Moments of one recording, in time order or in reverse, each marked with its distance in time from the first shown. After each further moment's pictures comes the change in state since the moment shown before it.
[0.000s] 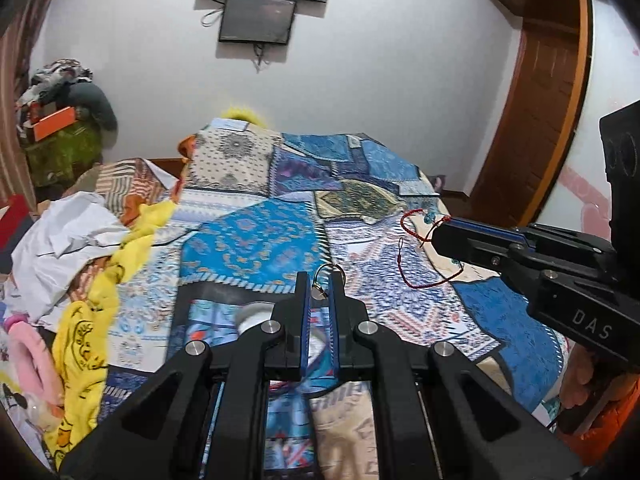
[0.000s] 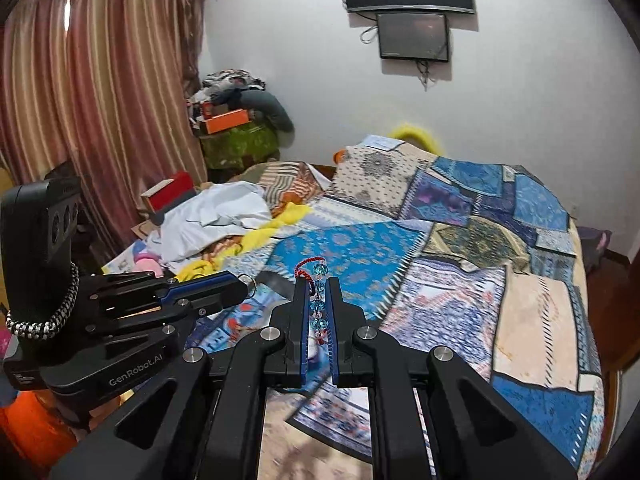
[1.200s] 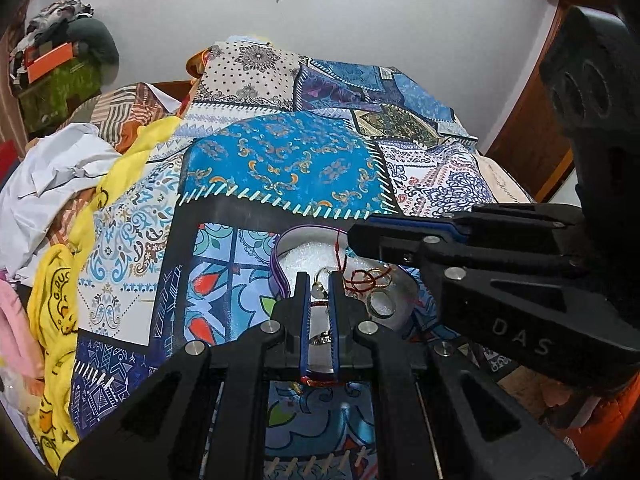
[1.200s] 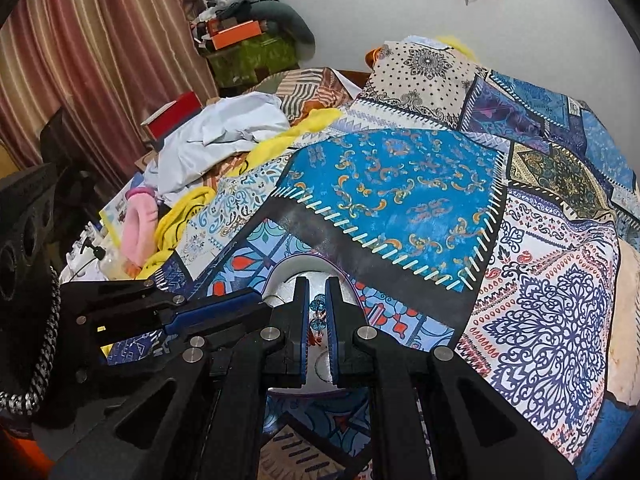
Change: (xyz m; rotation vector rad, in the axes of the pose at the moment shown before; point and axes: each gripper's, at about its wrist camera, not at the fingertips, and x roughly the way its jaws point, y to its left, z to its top) left arm 0.094 0.058 -0.051 -0.064 0.225 -0.010; right arm 0.143 0.013 -0.028 0.007 0.316 0.089
